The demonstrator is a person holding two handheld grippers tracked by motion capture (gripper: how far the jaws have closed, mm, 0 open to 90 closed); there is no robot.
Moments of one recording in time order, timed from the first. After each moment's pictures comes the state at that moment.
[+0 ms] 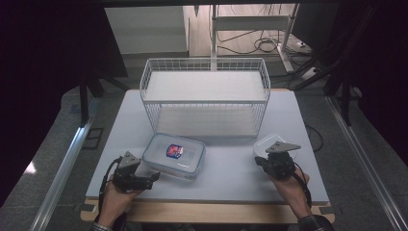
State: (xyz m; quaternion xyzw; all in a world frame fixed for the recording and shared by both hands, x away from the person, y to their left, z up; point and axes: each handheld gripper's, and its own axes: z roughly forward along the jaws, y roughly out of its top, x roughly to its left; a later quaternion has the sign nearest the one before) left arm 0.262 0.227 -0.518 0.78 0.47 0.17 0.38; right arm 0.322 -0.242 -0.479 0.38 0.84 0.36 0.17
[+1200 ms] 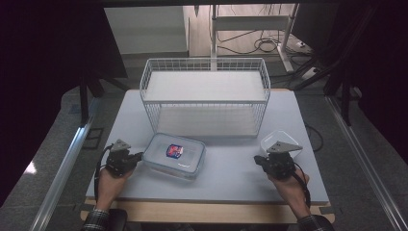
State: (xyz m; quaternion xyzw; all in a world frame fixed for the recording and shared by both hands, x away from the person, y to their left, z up) left arm 0.308 0.264 -0.525 0.76 0.50 0.16 0.38; right arm 0.320 -0.242 -0.479 0.37 0.83 0.38 0.17
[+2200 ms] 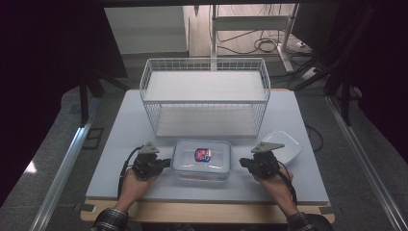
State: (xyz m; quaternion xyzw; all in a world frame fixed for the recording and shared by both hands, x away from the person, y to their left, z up) left arm 0.310 0.186 -0.523 0.81 0.41 0.08 0.41; right arm 0.331 -0.207 -0.497 0.36 0.84 0.38 0.12
